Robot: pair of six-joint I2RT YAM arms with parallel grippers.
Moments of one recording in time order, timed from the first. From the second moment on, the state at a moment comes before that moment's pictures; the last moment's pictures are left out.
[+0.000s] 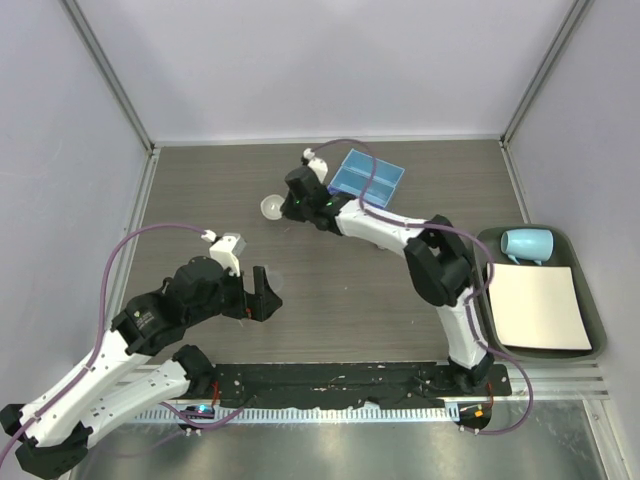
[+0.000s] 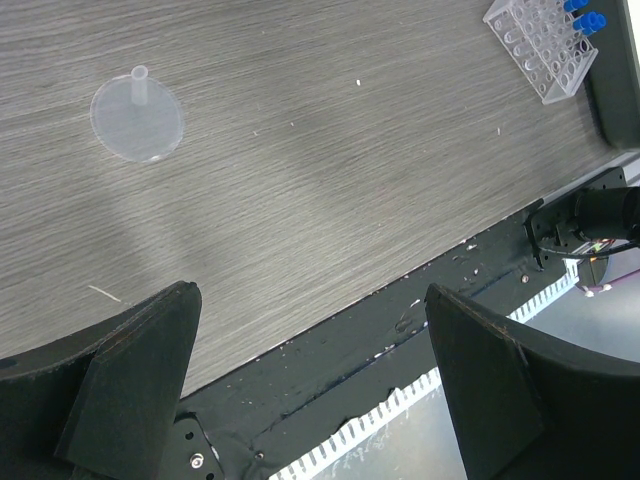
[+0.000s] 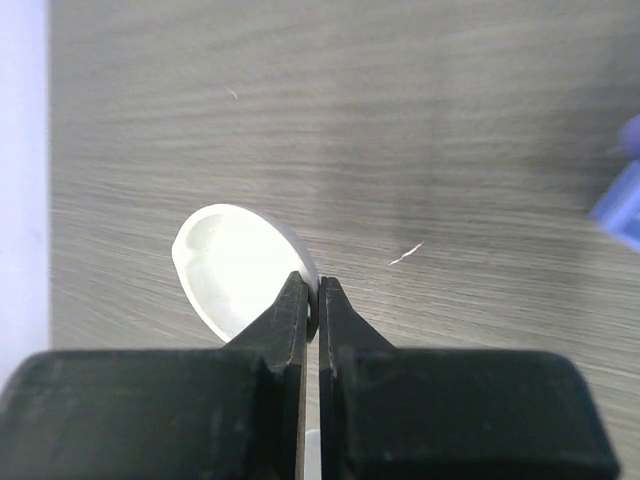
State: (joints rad) left arm -0.82 0.63 0.83 -0.84 -0.06 -0.60; right arm 0.81 2.16 1.70 -0.18 0.22 0.83
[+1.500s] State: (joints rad) left arm -0.82 0.67 0.83 -0.84 -0.07 -0.60; right arm 0.38 2.09 1.64 -0.33 0.20 0.71
